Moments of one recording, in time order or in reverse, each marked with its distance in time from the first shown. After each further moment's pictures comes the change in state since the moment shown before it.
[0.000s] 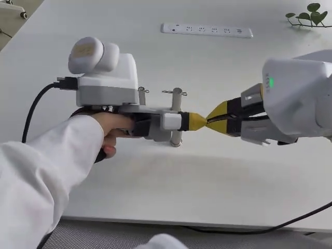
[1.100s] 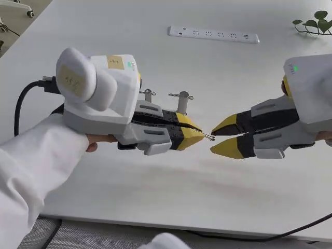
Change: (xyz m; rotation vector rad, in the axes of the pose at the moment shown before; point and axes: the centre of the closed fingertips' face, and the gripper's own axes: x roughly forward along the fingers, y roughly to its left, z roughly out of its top) left arm -0.024 -0.018 -0.011 0.802 0.086 -0.078; right arm 0.002 0.022 -0.001 0.393 -0.144 0.244
